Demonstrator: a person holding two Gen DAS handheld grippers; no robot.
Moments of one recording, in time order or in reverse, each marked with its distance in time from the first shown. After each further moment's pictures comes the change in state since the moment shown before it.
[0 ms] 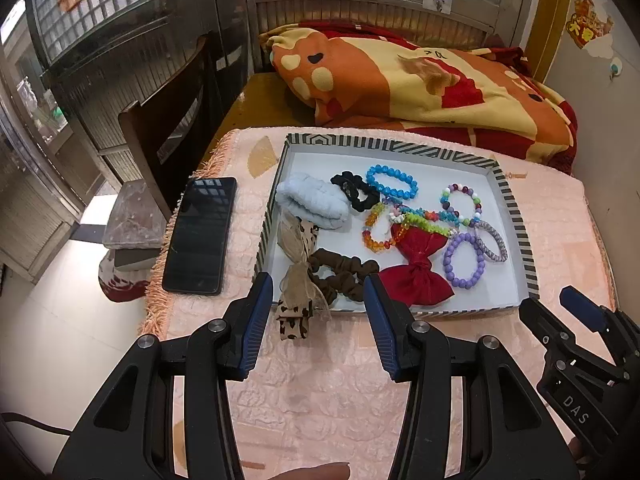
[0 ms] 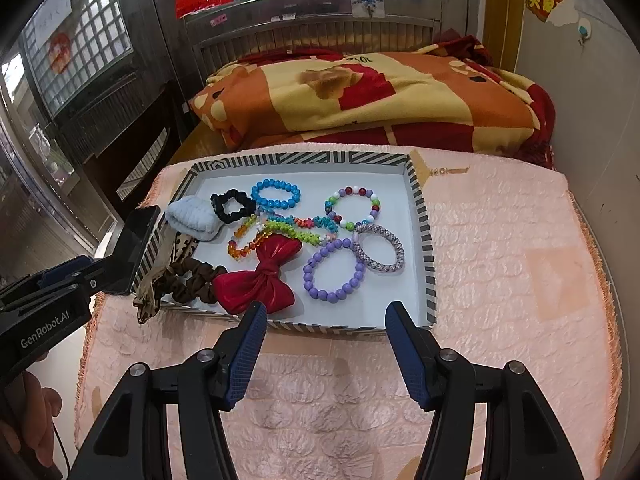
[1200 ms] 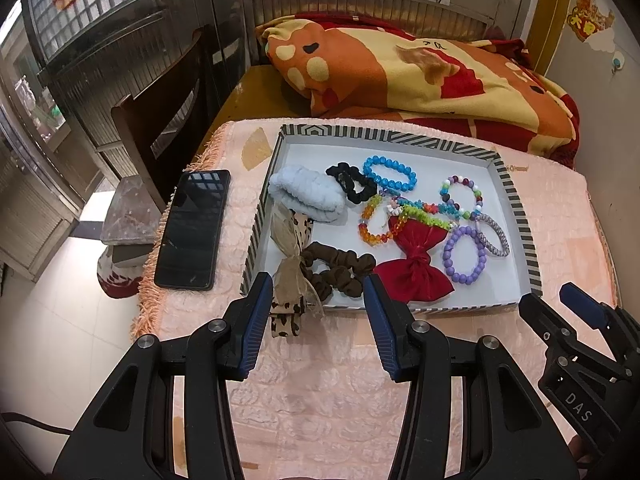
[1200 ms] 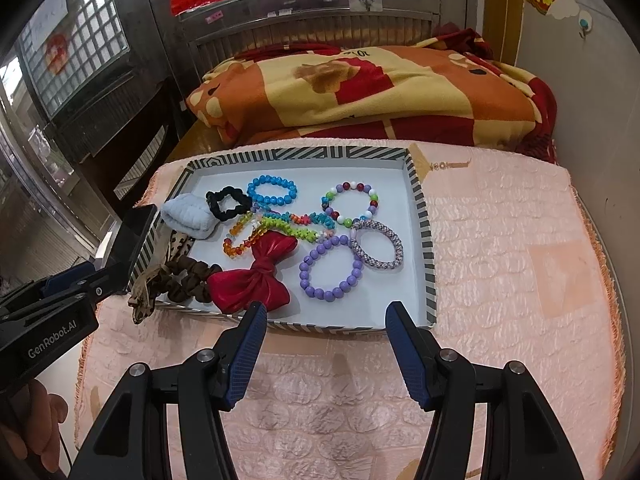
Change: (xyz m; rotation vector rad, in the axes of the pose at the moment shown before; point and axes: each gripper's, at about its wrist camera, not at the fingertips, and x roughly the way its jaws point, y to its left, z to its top) left arm 0.009 -0.007 -0.001 0.004 0.024 0.004; right arm 0.007 -0.006 0.000 0.006 0.014 0.007
